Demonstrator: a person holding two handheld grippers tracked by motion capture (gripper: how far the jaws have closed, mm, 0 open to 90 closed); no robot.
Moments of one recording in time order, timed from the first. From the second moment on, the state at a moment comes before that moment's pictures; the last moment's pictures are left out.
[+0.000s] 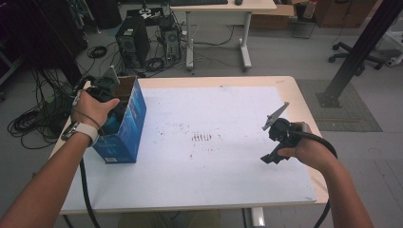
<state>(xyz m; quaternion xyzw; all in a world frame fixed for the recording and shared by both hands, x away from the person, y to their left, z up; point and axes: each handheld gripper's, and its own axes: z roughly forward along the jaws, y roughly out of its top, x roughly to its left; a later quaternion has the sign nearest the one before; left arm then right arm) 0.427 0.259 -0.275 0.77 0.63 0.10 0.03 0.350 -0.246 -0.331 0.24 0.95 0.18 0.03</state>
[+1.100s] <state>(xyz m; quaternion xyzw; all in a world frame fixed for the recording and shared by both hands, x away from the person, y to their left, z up) 0.423 0.256 -0.267 0.78 0.62 0.11 0.03 0.345 -0.246 -0.327 0.24 0.95 0.18 0.04</state>
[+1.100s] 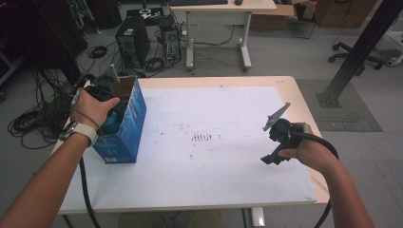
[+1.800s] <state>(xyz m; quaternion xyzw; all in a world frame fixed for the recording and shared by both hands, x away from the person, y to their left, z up) 0.419 0.255 -0.261 0.78 0.61 0.12 0.04 0.341 -0.245 -0.324 0.24 0.95 0.18 0.04</state>
